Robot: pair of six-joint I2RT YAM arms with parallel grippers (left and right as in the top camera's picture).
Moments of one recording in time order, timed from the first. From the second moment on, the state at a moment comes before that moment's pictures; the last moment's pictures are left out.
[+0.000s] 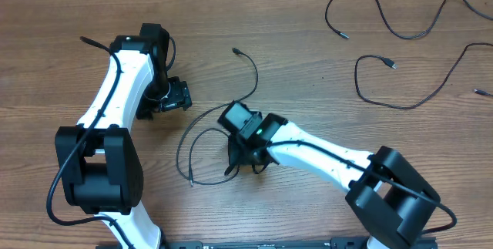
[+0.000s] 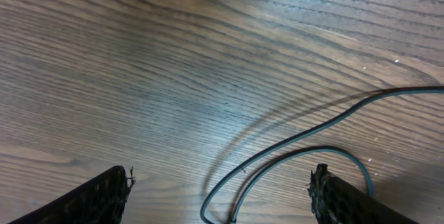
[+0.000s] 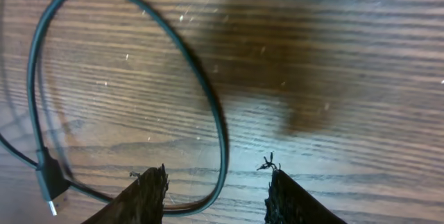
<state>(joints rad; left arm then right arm) -0.06 1.92 1.51 -1.22 -0.01 -0.37 0.89 1.85 1.19 -0.66 -0.09 0.86</state>
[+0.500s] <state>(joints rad) -0.06 1.92 1.50 -1.22 0.00 -0.36 0.92 1.91 1.19 -0.66 0.00 0.90</state>
